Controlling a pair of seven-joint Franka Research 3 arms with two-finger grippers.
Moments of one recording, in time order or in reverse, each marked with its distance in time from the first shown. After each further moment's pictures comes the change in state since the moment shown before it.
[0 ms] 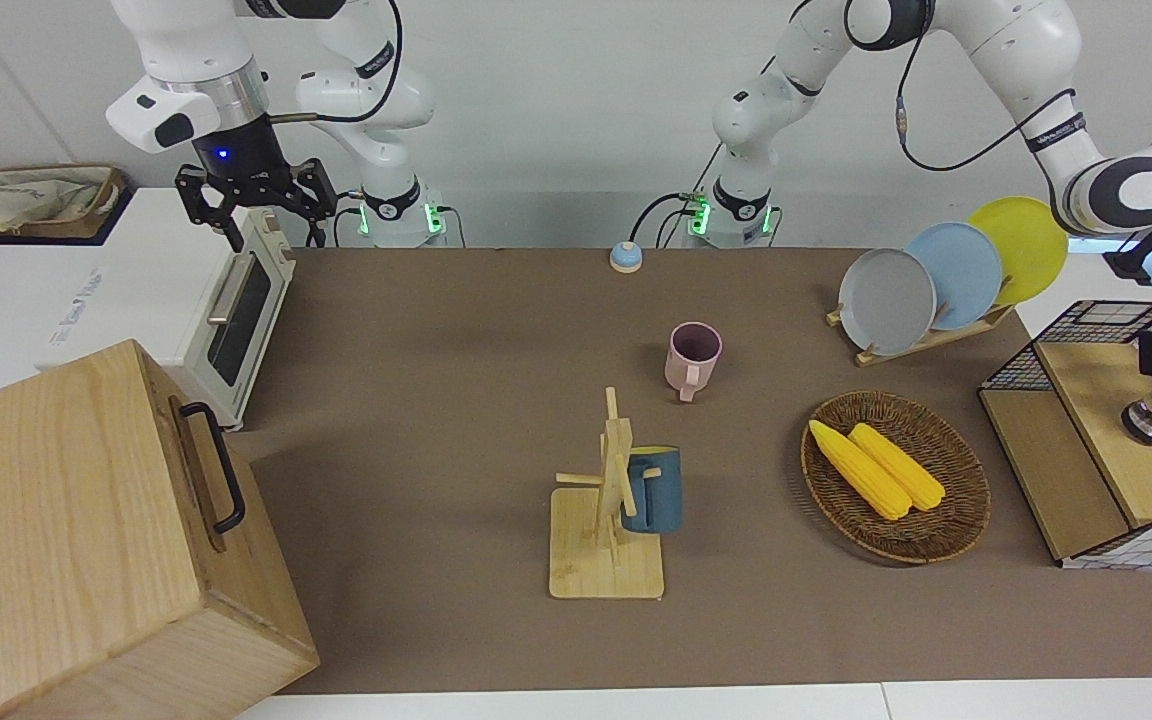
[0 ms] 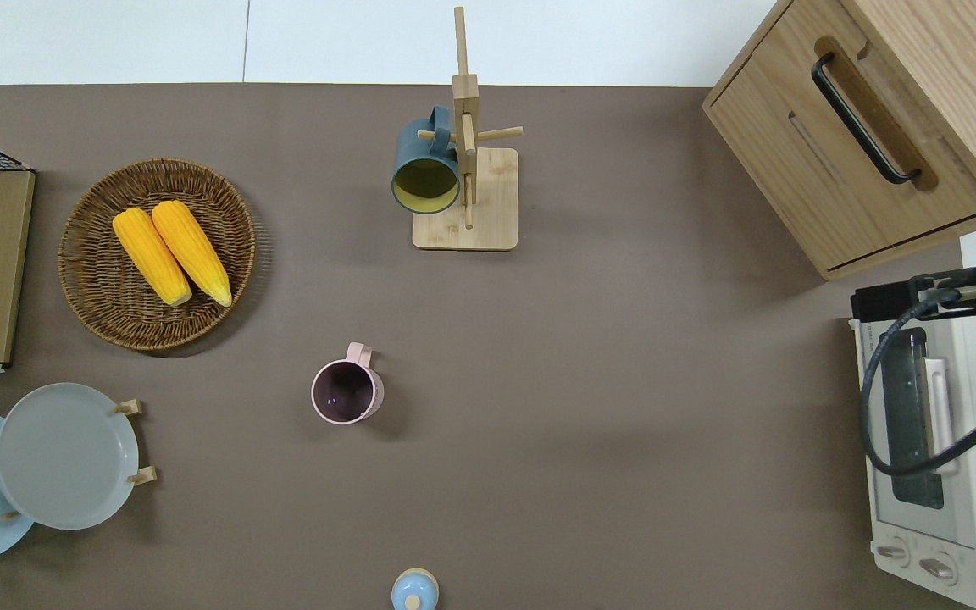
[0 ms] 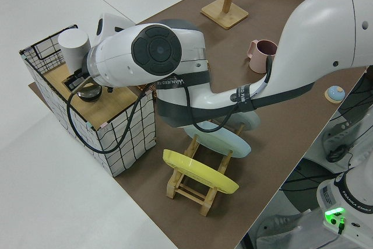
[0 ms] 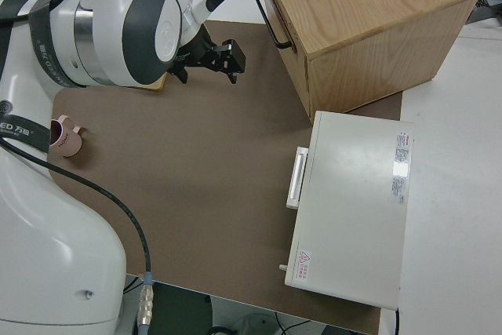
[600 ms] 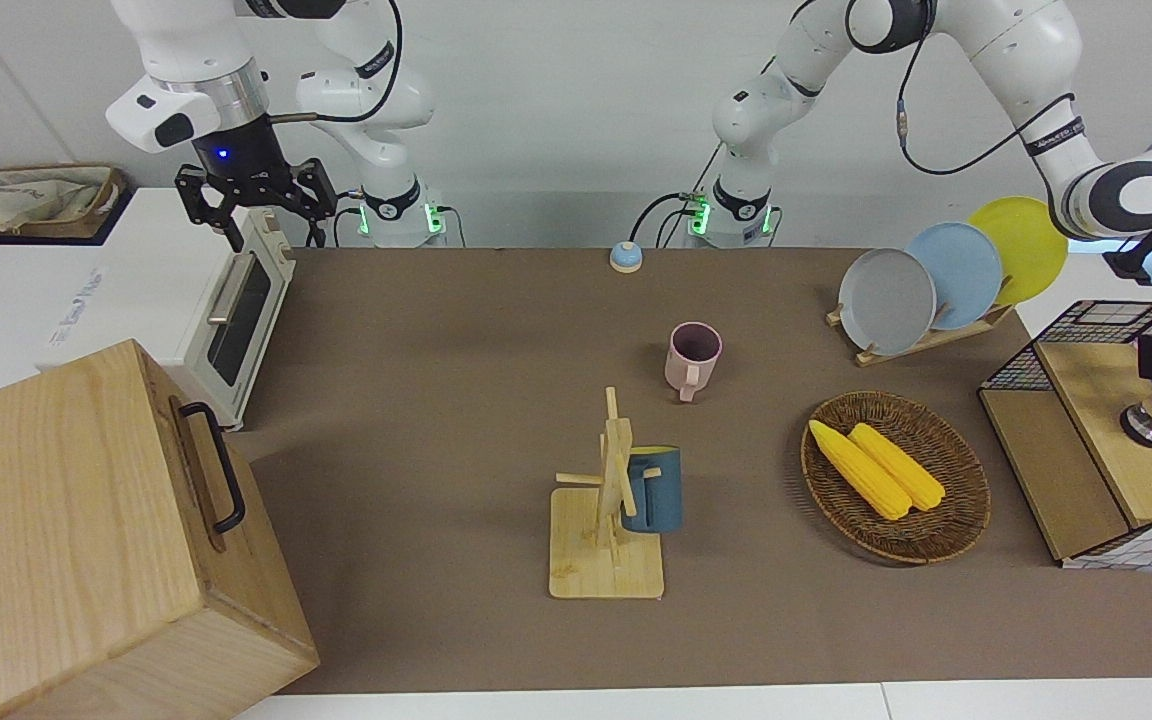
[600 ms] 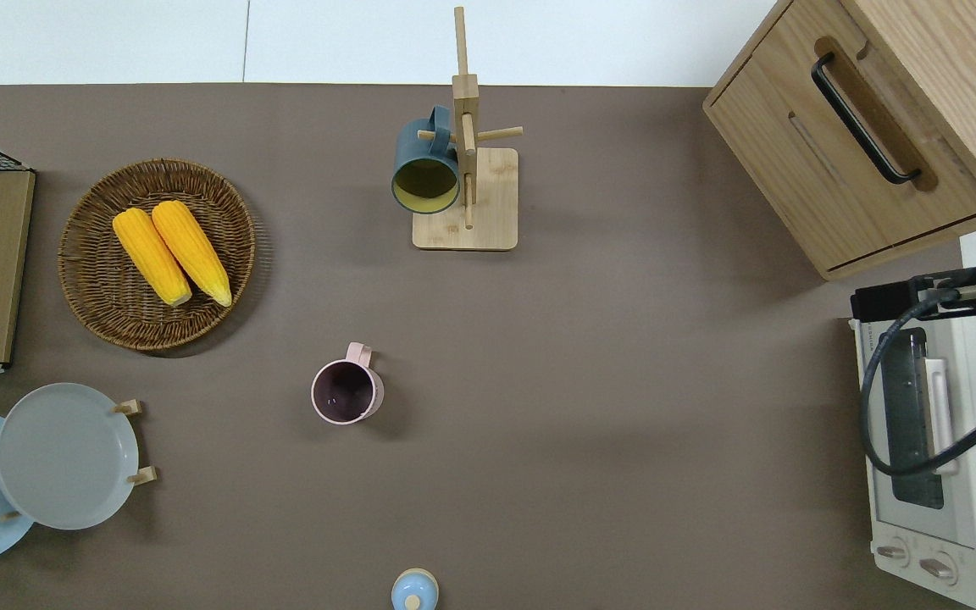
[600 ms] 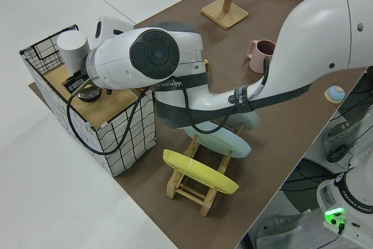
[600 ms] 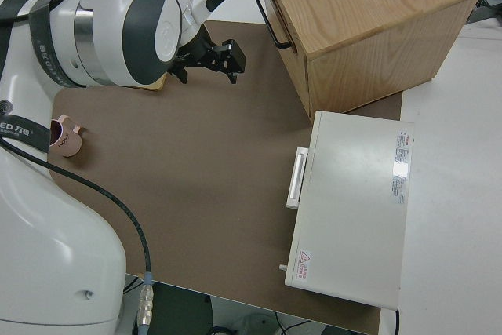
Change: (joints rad) left arm 0.001 0.008 -0.001 0.007 -0.018 0.003 0.003; right arm 0.000 0.000 0.000 0.000 0.000 0.000 0.000
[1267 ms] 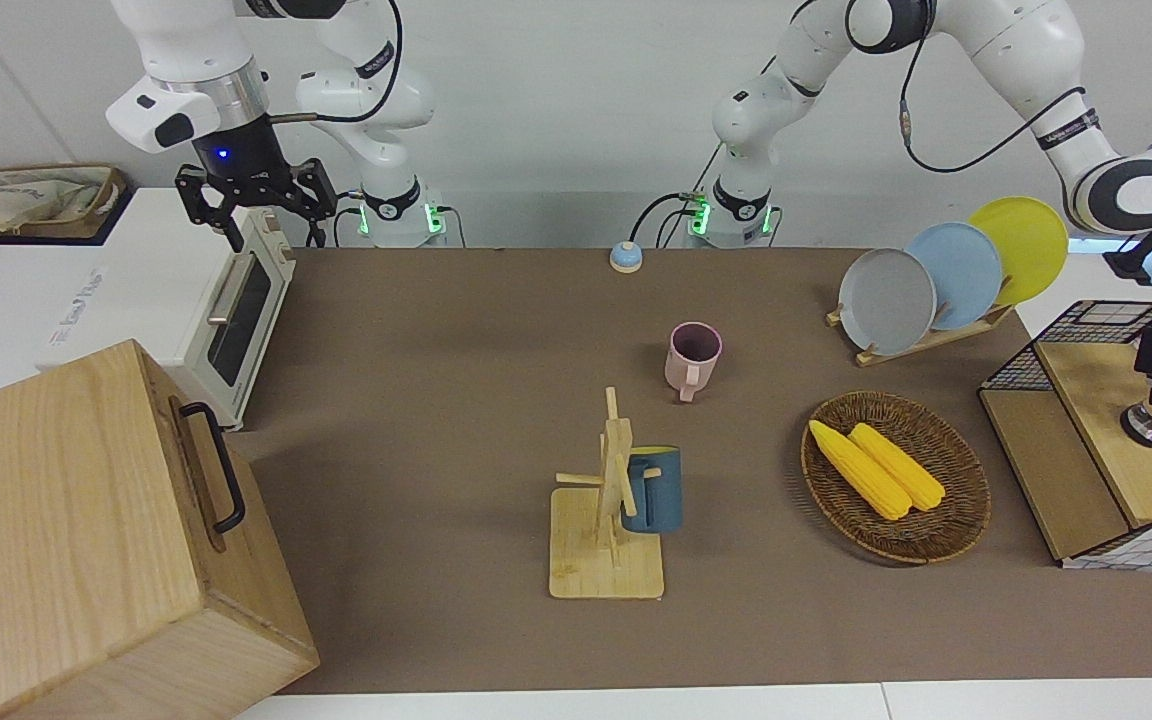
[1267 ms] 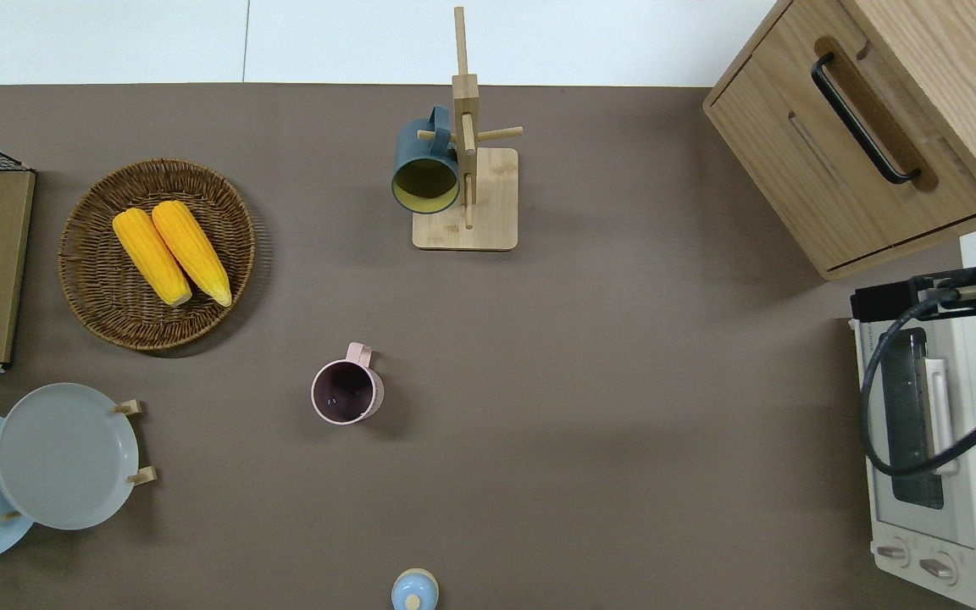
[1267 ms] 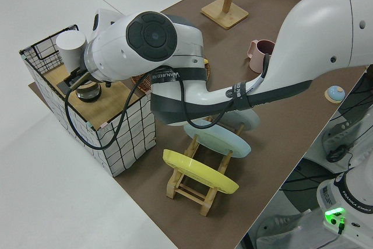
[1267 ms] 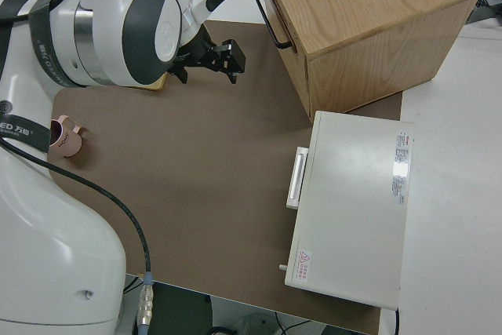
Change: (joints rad) left arm -0.003 -0.001 0.000 0.031 0.203 -0.038 -0.180; right arm 0.000 0.000 0.000 0.000 0.000 0.000 0.000
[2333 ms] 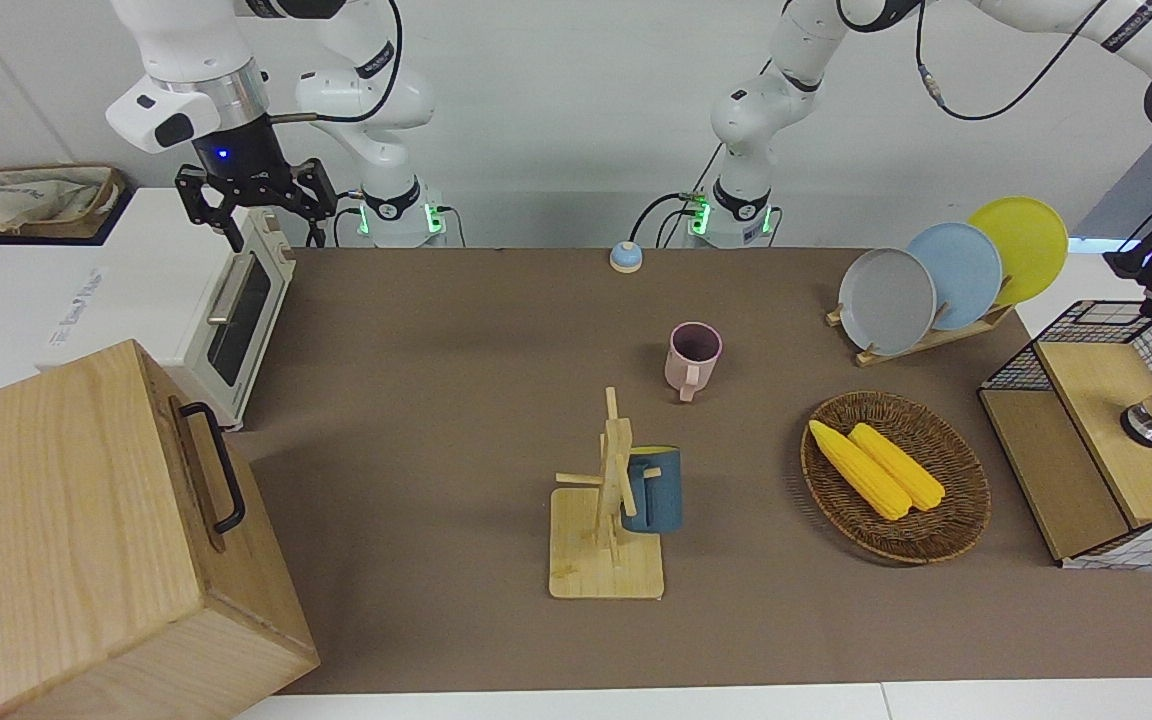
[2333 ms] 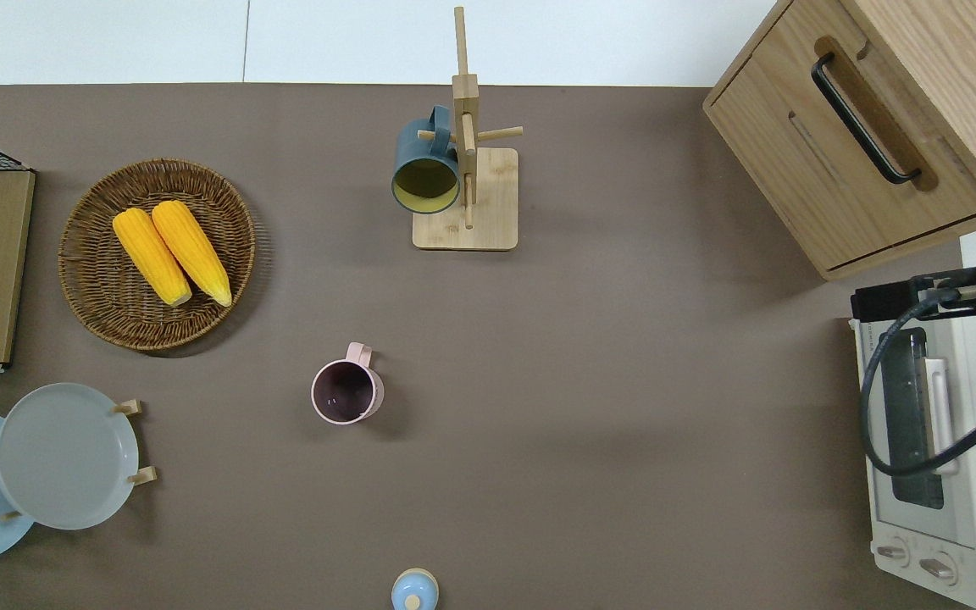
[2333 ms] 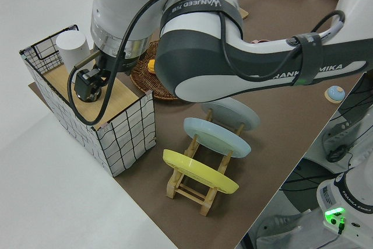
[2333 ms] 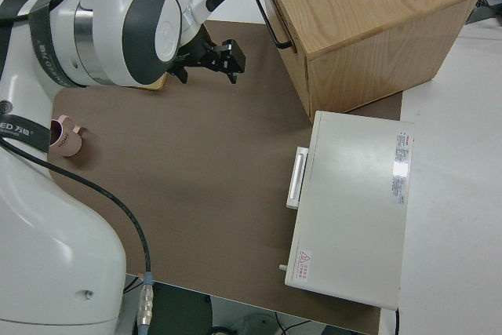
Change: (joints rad) left arm -0.083 -0.146 0.193 0.113 0.370 -0.564 -0.212; right arm 0.000 0.000 0.000 0.000 0.000 0.000 0.000
